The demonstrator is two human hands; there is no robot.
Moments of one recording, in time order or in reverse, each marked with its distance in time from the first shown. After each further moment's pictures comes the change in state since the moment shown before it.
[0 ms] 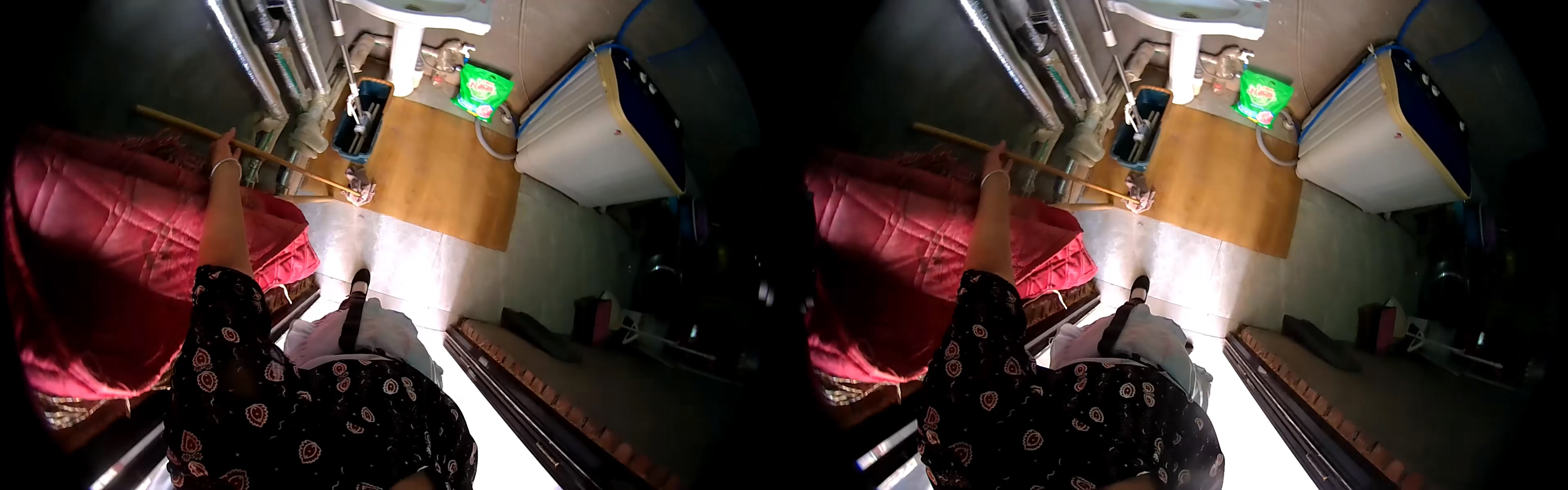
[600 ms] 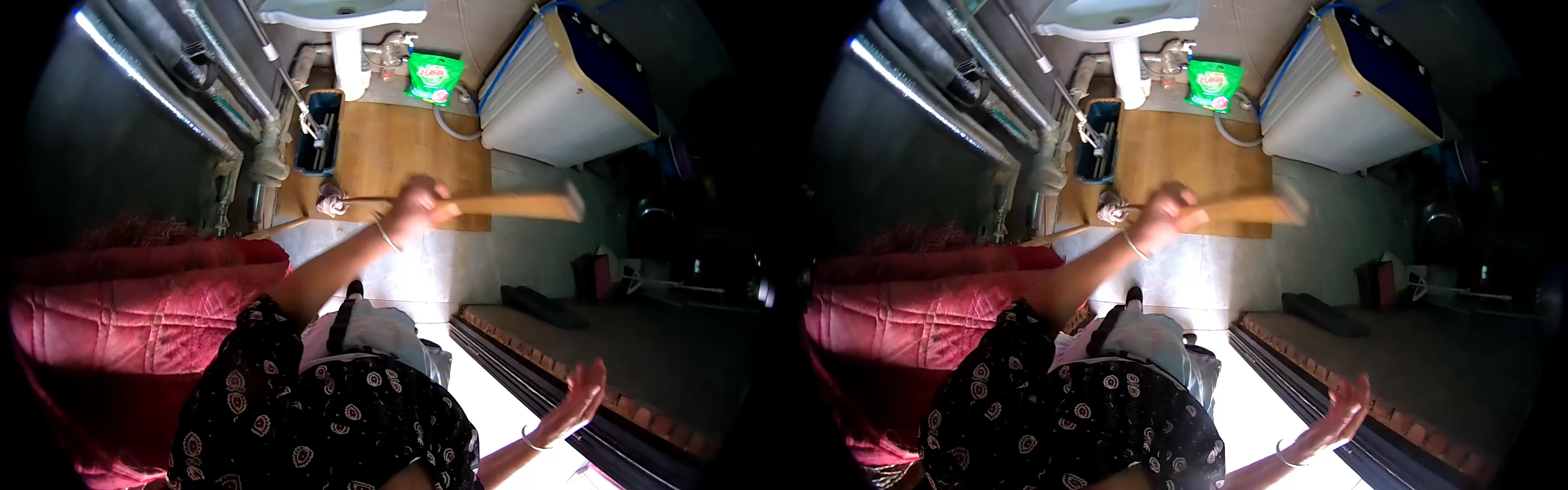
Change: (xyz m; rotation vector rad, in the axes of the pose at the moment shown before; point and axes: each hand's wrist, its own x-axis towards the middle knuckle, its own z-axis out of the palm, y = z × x) left_hand -0.328 -0.099 0.207 0.076 -1.339 0.663; right_hand -0.091 -0.162 0.014 0.430 -0.916 0.329
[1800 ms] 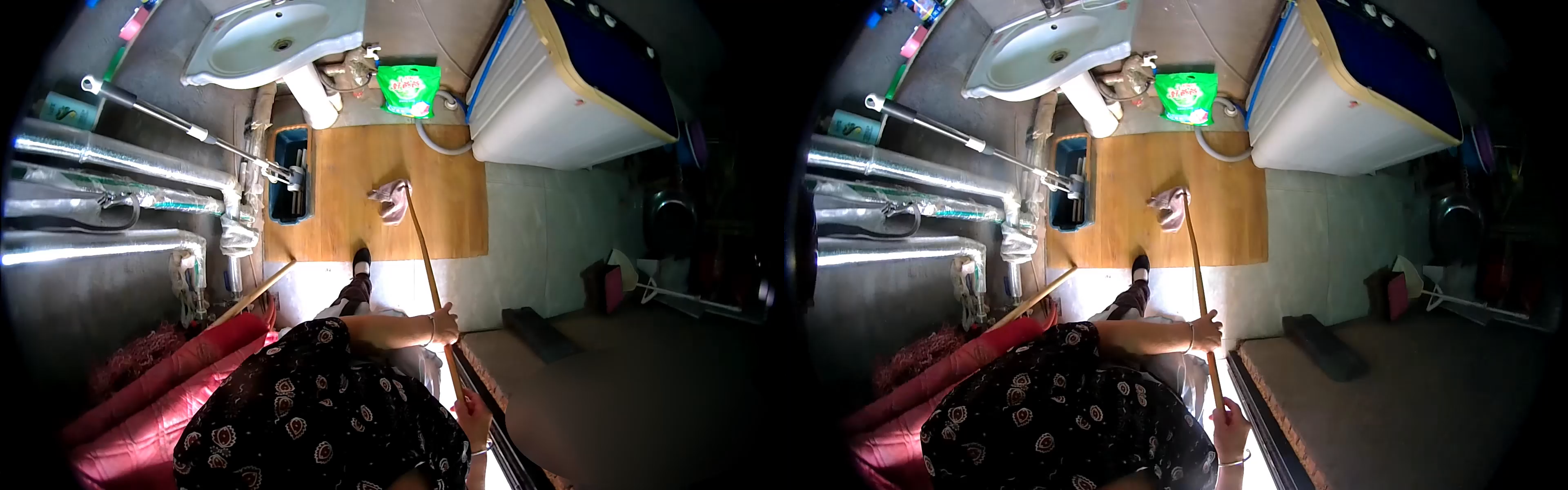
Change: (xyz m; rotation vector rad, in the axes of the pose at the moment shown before) left_hand 0.005 -0.139 0.200 0.659 -1.616 0.173; right_hand 0.076 0.089 0.153 -0.248 -0.845 0.435
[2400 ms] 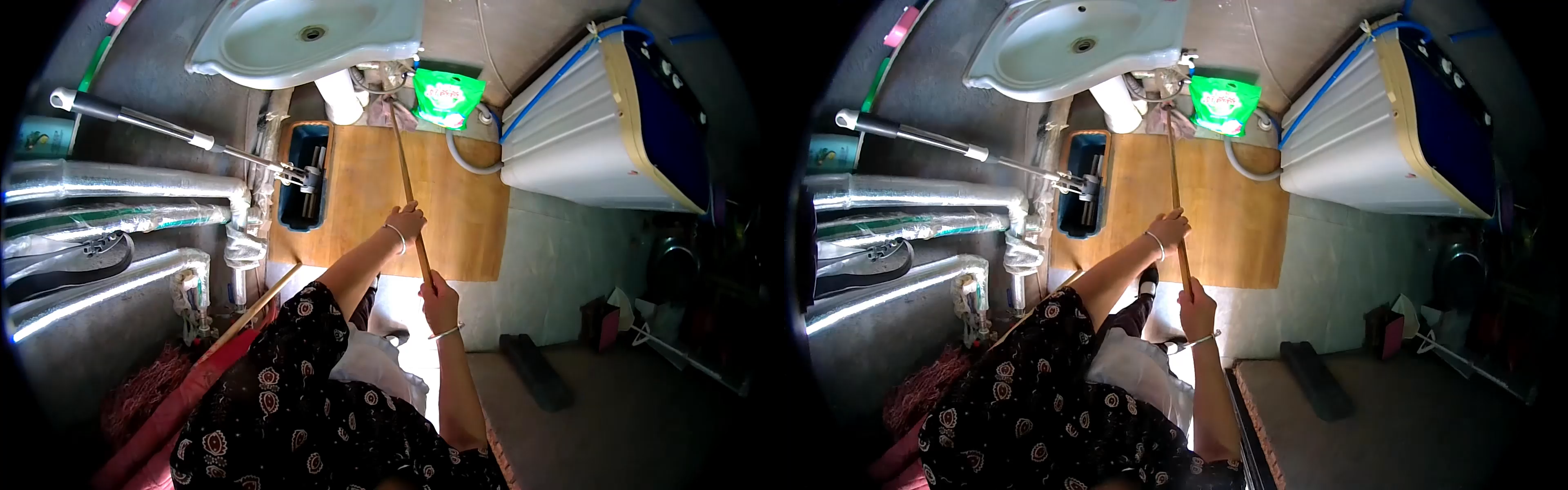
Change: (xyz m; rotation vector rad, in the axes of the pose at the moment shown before) left_hand -0.125 -0.313 -0.048 -0.250 0.372 -0.791; right_hand 0.285 -0.157 0.196 -0.039 -0.278 -0.179
